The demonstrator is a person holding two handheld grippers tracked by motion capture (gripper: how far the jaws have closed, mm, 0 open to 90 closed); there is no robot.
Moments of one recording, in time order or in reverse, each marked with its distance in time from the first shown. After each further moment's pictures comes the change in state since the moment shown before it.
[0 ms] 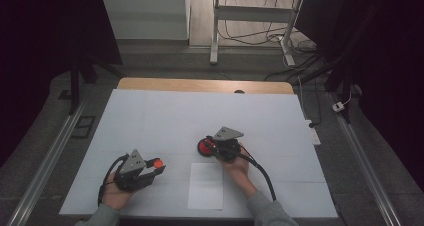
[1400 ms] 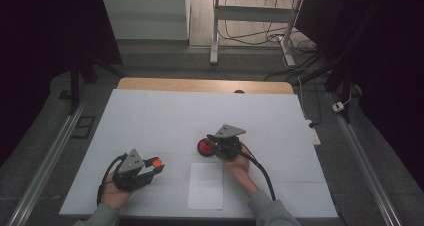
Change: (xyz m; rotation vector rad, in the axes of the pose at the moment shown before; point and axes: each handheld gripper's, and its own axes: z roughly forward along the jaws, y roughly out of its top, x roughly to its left) left arm 0.003 0.000 -0.002 -0.011 0.006 -0.004; right arm -0.006 0.004 -0.002 -0.003 0.031 0.023
